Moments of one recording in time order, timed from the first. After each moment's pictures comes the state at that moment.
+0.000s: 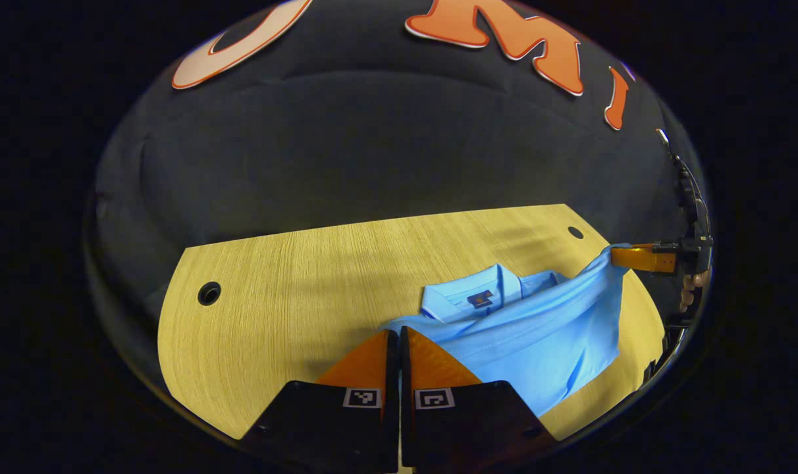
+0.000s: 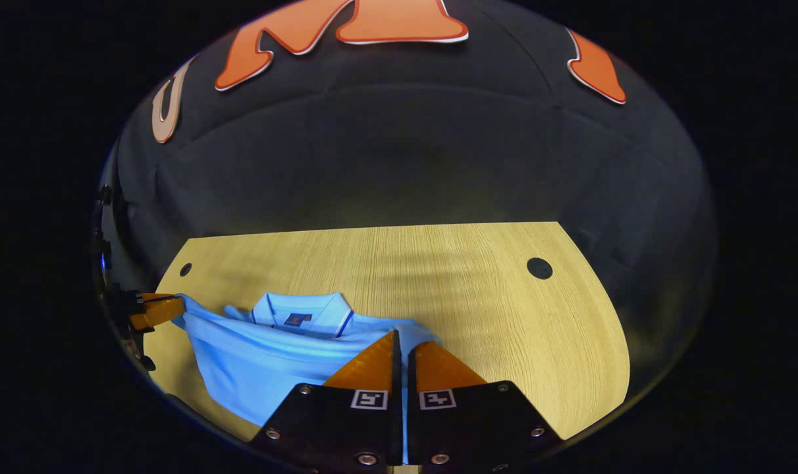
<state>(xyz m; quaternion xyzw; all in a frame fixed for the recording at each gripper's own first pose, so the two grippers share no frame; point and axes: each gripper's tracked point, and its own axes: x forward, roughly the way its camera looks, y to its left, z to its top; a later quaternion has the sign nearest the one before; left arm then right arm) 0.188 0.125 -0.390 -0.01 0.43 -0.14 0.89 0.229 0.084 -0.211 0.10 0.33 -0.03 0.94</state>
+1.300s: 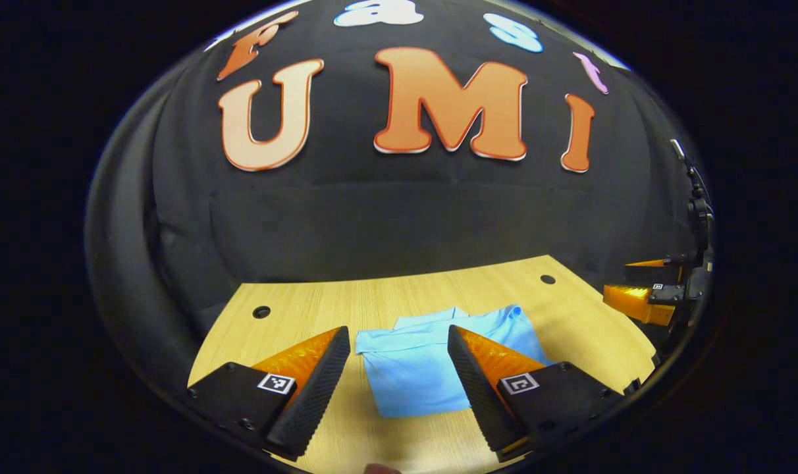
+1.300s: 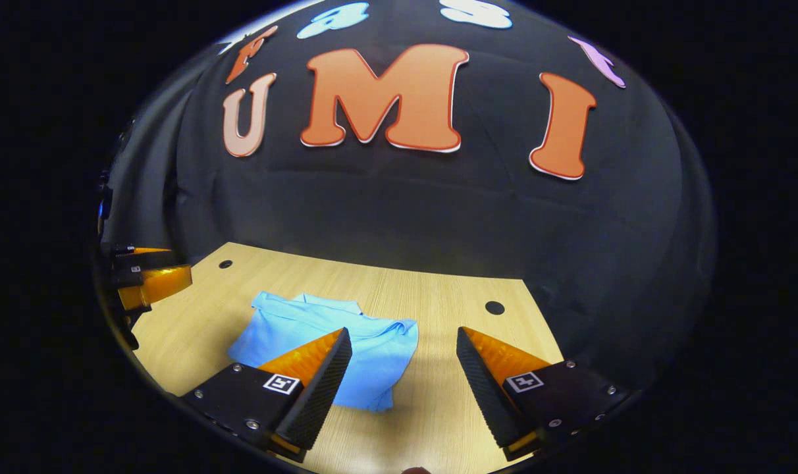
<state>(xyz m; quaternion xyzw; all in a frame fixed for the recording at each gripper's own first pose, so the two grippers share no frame) 0.038 0.079 -0.180 0.00 0.26 -0.06 0.96 0.047 0.062 -0.093 0.02 0.18 0.00 0.98</state>
